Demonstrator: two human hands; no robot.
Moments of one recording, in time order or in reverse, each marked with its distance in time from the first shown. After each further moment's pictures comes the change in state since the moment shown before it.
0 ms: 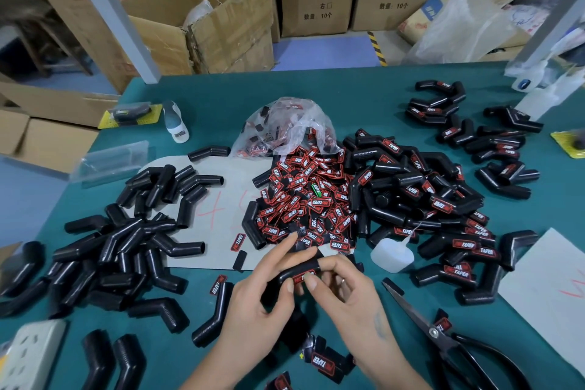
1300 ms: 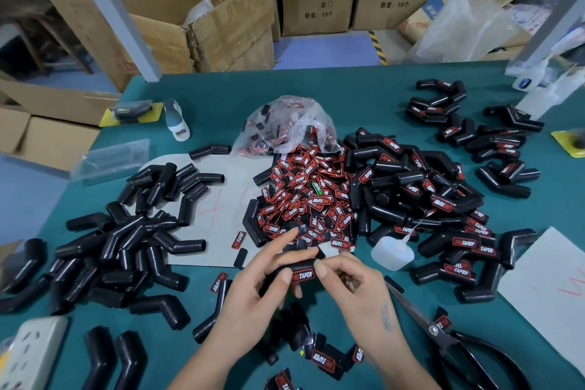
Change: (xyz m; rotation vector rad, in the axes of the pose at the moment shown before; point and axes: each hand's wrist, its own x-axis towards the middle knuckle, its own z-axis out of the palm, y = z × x) left_hand 0.007 -0.009 -0.007 -0.162 -0.045 -0.101; right_hand 0.002 -0.004 -0.009 -0.041 0.039 -0.004
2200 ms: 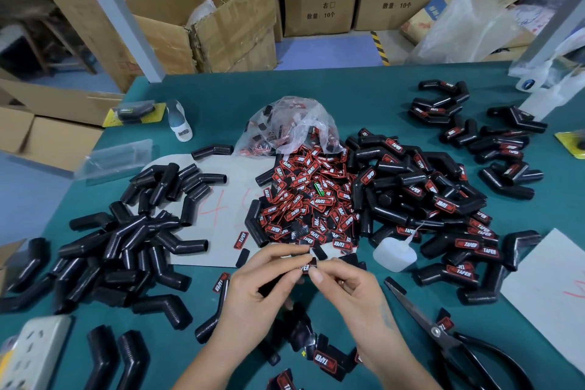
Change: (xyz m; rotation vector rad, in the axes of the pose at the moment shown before) left_hand 0.003 0.002 0.003 0.098 0.148 0.184; right_hand -0.002 -0.005 0.005 0.154 -0.153 0.095
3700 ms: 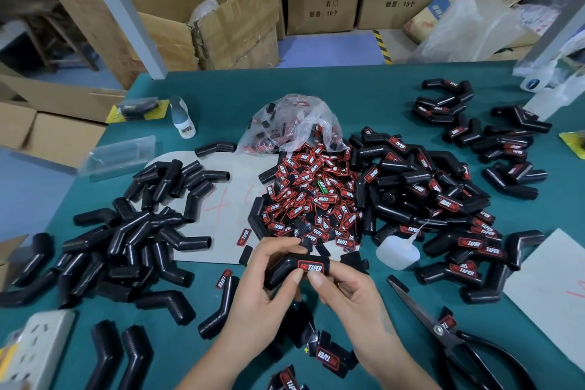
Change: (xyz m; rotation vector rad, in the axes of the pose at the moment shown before) left_hand -0.008 -0.006 0.005 -0.107 0.035 -0.118; right_hand -0.003 0.002 0.007 0.061 -0.039 -0.100
